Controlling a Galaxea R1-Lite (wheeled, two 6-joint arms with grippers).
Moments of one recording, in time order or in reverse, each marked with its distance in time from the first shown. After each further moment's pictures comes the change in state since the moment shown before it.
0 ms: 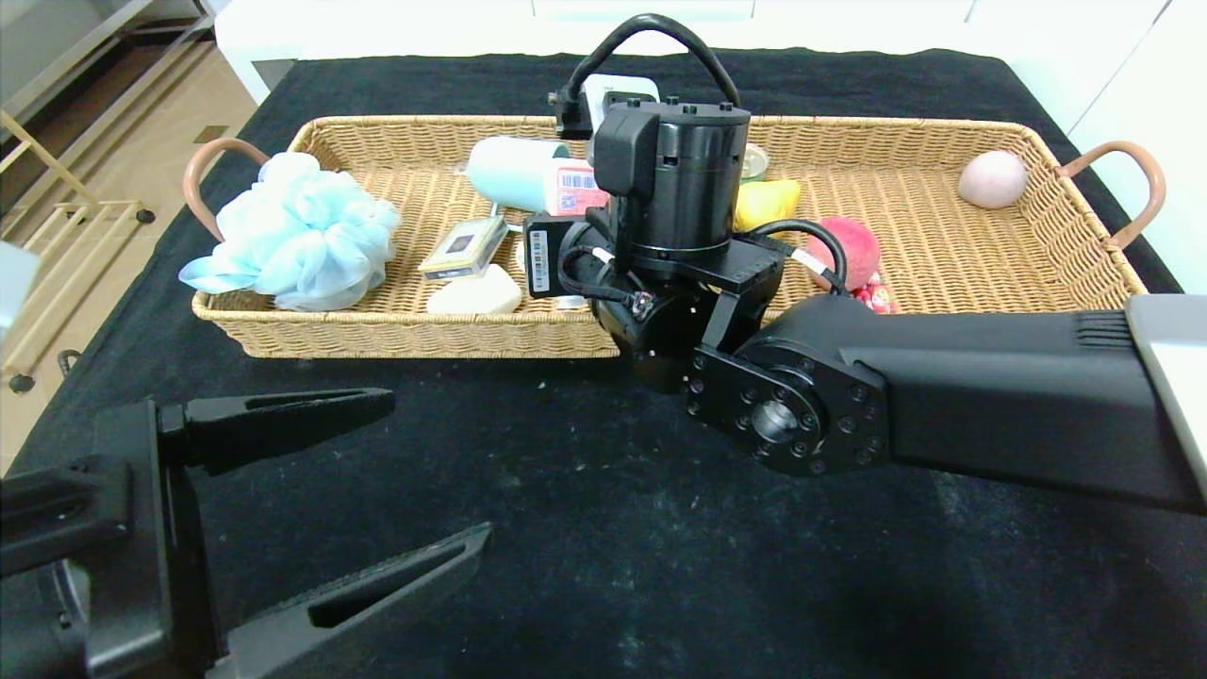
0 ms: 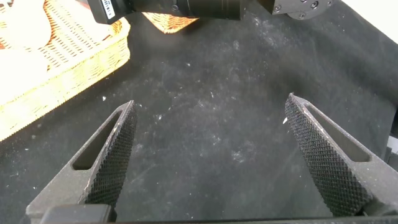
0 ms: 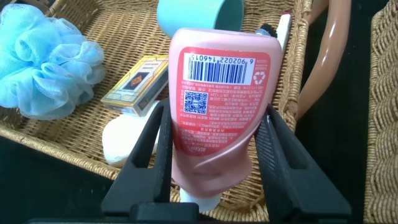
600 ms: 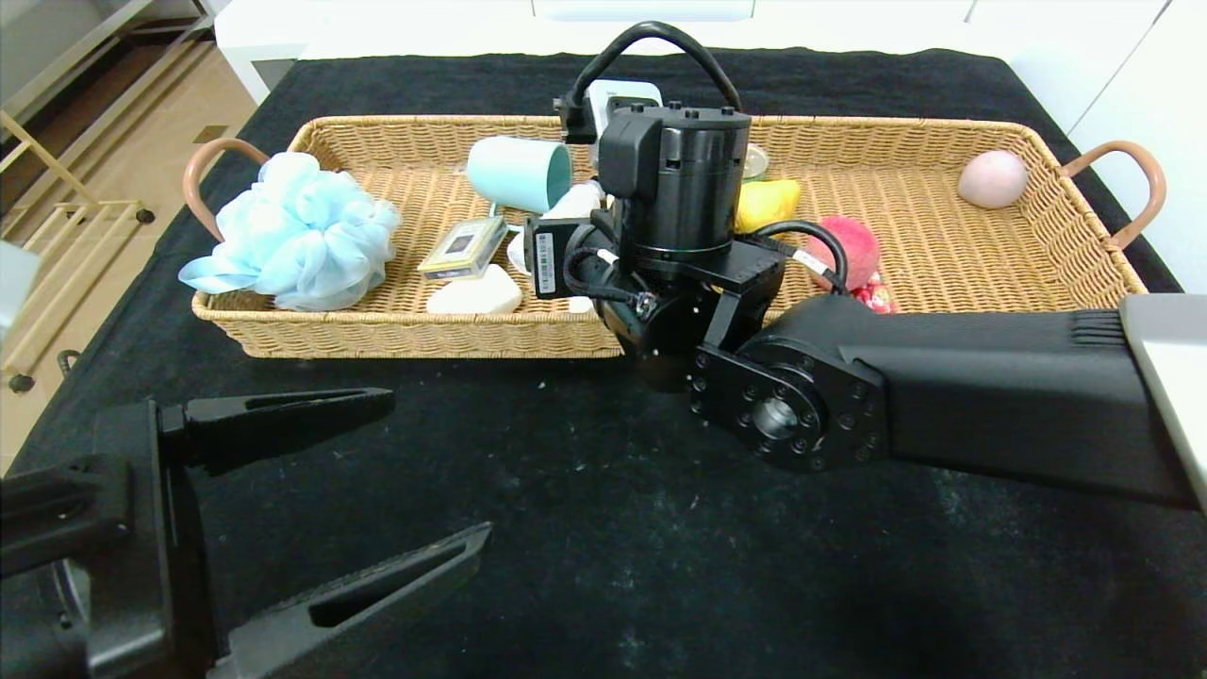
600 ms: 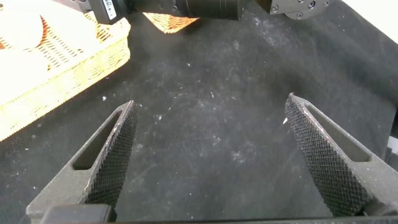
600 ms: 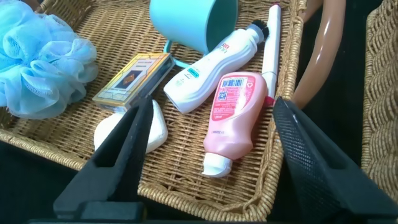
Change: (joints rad) left arm -0.001 0.000 0.000 0.000 0.003 0.000; right arm -0.008 0.002 0.001 0.005 -0.001 -0.004
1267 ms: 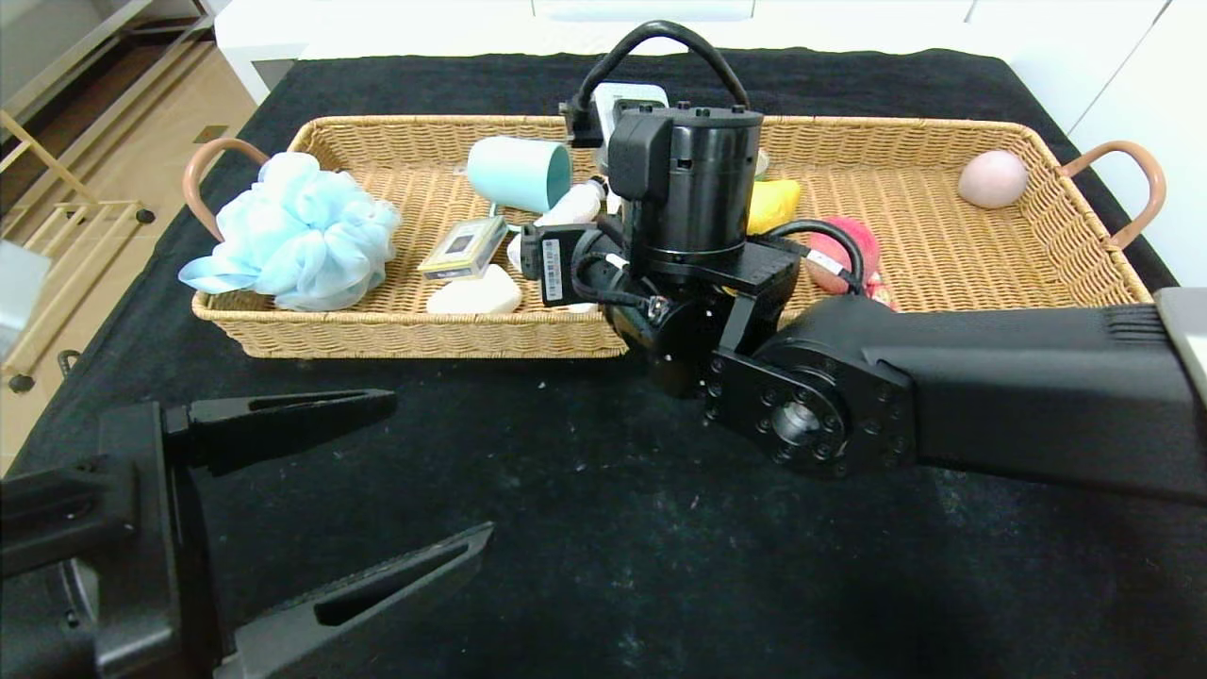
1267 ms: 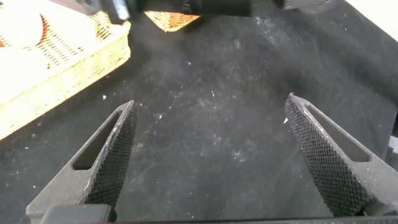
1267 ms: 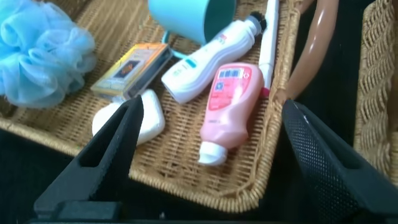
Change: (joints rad) left arm 0.000 0.003 0.001 0.000 0.003 0.000; right arm 0.002 -0.045 0.076 0.006 -0.001 0.000
